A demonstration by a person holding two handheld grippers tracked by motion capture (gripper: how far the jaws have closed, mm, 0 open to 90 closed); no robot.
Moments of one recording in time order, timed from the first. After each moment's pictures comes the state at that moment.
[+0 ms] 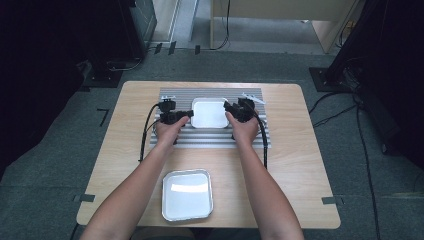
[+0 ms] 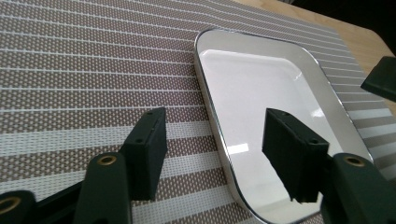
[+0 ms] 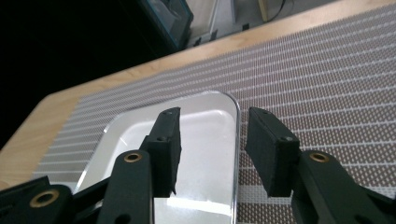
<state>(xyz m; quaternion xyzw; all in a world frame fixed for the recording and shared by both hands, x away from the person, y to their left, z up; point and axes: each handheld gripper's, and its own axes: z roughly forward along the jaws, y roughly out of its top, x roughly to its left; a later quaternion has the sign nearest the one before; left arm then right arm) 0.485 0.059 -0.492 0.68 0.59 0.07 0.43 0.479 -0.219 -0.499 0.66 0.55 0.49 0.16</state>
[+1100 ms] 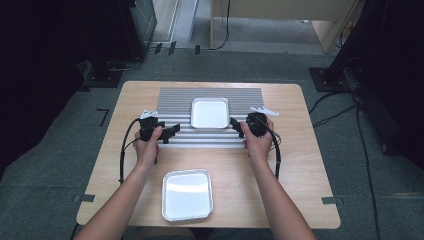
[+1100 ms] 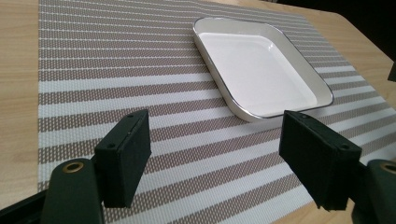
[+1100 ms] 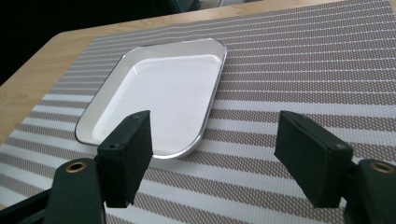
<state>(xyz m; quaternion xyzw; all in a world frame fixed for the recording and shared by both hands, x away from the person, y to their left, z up) 0.405 0.109 -0.476 0.71 0.53 0.12 0.46 0.404 -0.249 -0.478 0.61 0.63 0.45 0.16</state>
